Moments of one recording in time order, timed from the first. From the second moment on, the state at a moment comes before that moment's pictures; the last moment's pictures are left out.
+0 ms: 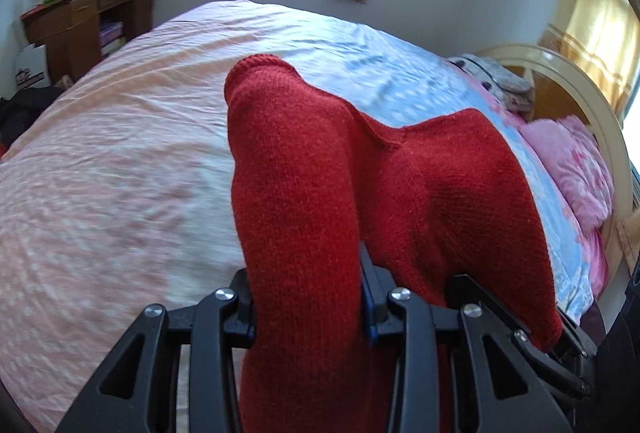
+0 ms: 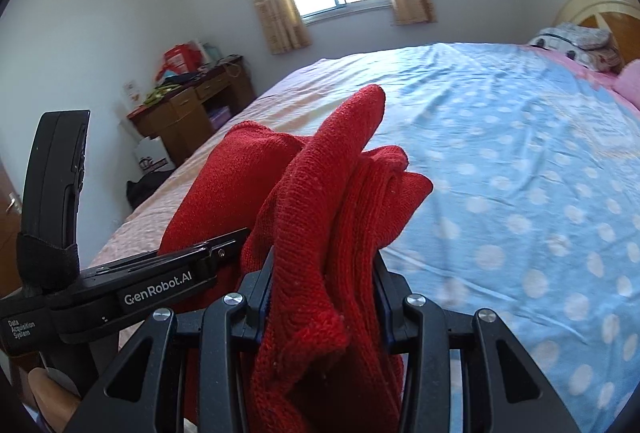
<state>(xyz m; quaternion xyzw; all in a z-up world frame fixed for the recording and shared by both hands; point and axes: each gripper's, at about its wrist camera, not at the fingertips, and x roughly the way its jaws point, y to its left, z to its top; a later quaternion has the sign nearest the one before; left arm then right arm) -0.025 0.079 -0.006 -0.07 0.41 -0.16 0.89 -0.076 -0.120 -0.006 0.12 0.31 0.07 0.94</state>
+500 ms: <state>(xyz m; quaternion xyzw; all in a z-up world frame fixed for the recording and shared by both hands) -0.019 0.158 -0.004 -0.09 0.39 -0.07 0.91 -0.038 -0.021 -0.005 0.08 0.31 0.14 0.94</state>
